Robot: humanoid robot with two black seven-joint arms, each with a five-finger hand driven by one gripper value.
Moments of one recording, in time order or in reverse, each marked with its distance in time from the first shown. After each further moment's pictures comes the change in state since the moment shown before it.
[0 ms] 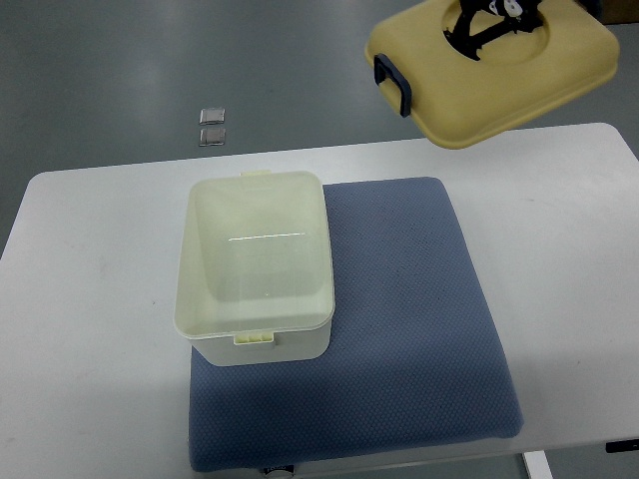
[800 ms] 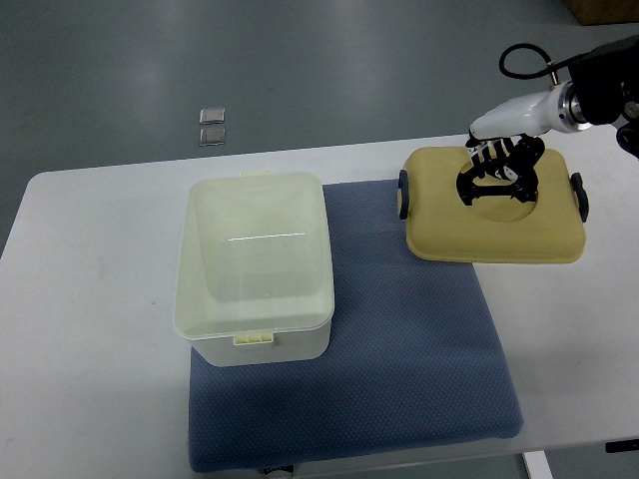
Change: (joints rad) left arm 0.000 0.000 0.000 0.001 -0.001 0.000 -0.001; right arm -0.349 0.122 -0.001 -0.039 -0.191 0.000 0.000
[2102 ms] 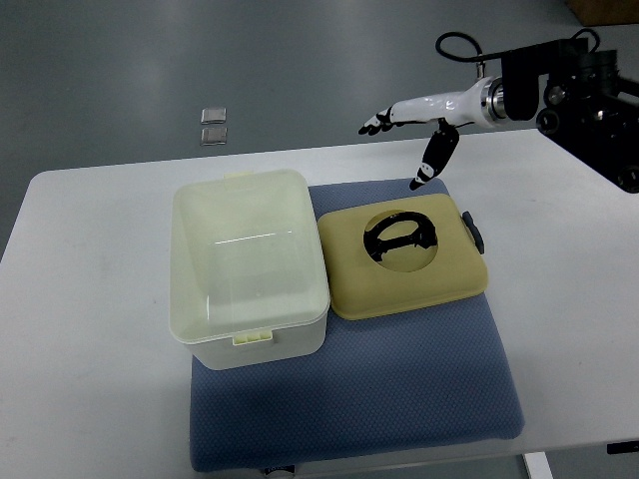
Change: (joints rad) left arm 0.000 0.000 -0.002 0.007 -0.001 0.000 0.001; right arm -0.061 0.247 0.312 -0.258 0.293 0.000 -0.012
